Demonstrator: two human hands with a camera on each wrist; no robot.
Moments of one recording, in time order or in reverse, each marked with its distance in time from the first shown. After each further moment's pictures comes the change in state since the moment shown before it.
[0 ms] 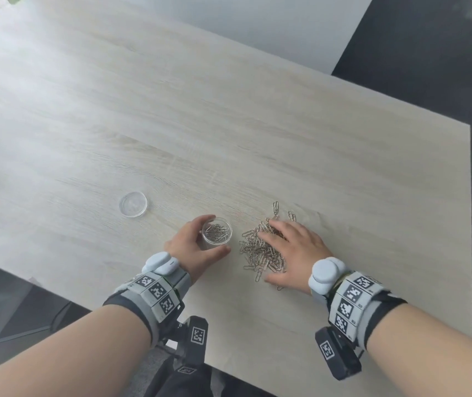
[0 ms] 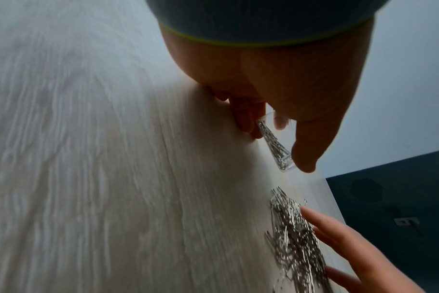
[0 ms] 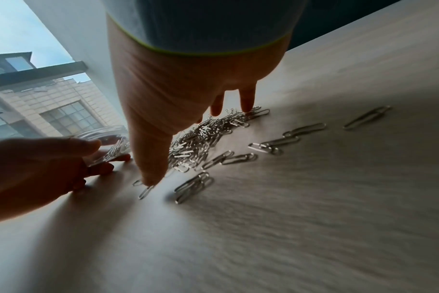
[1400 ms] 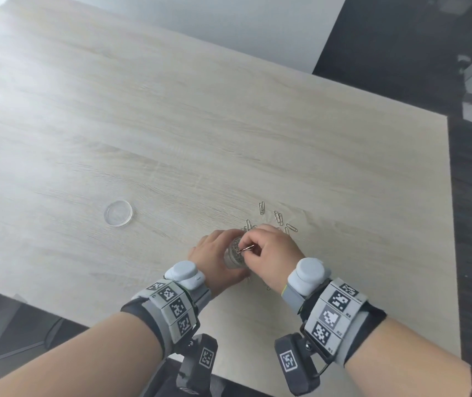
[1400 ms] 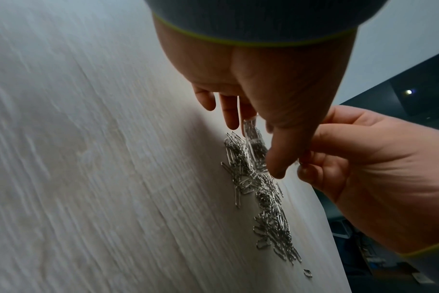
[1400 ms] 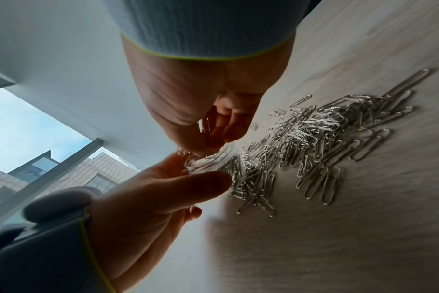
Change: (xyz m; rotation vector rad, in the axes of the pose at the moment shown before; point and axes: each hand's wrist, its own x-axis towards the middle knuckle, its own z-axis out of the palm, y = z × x) left_hand -0.014 0.041 0.043 0.198 -0.151 0.247; right_hand 0.001 -0.044 -0.012 0.655 0.302 0.122
